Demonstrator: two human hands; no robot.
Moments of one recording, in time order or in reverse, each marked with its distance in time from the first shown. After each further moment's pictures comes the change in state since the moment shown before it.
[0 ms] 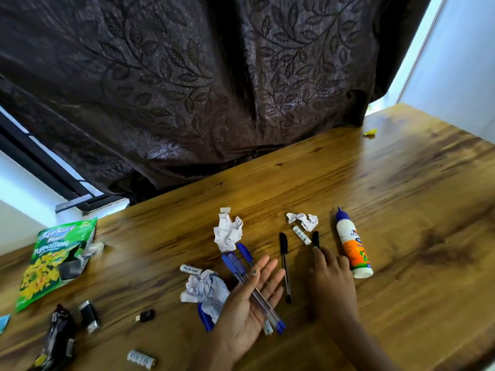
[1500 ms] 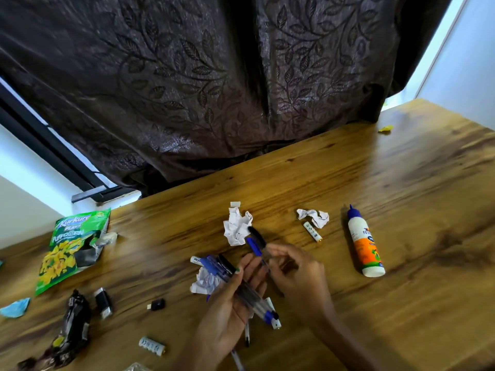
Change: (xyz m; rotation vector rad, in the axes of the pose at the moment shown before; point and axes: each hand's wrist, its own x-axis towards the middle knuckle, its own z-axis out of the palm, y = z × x) left_hand -0.025 0.020 -0.012 -0.038 0.086 0.140; right_hand -0.012 -0.062 -0.023 0.862 0.007 -0.233
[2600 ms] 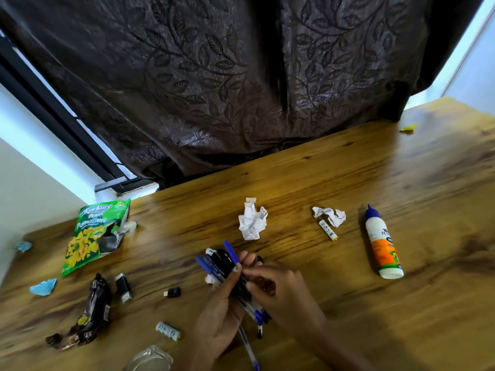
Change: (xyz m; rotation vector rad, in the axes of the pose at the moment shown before) left_hand -0.008 0.014 -0.022 0.071 0.081 0.087; right_hand -0.014 -0.031 0.026 -0.034 -0.362 -0.090
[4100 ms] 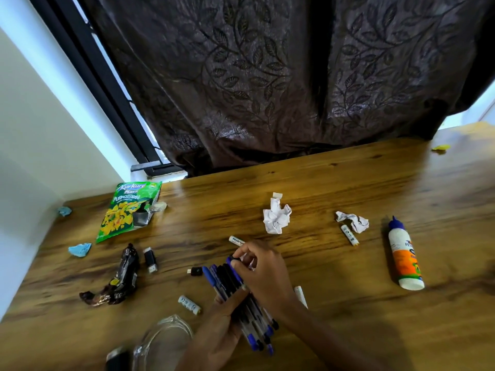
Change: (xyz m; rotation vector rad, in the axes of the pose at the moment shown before) left_hand -0.044 -0.004 -0.036 0.080 0.135 0.015; right_hand 0.032 -0.021 0.057 -0.061 0.146 -0.069
